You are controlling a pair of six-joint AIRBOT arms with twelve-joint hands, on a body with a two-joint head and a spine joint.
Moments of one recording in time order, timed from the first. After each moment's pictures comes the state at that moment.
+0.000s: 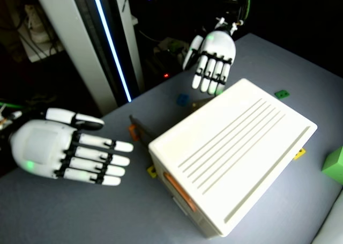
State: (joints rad) left arm 0.87 -0.93 0.92 0.24 -1.03 0.70; right arm -1.38 -0.81 1.05 0.05 1.36 -0.36
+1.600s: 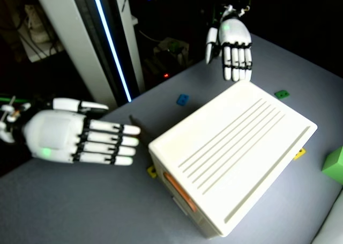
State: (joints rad) left arm 1.24 -0.75 0.76 -0.15 -1.25 0.87; right arm -1.29 -0.80 1.03 -0.15 1.29 -0.36
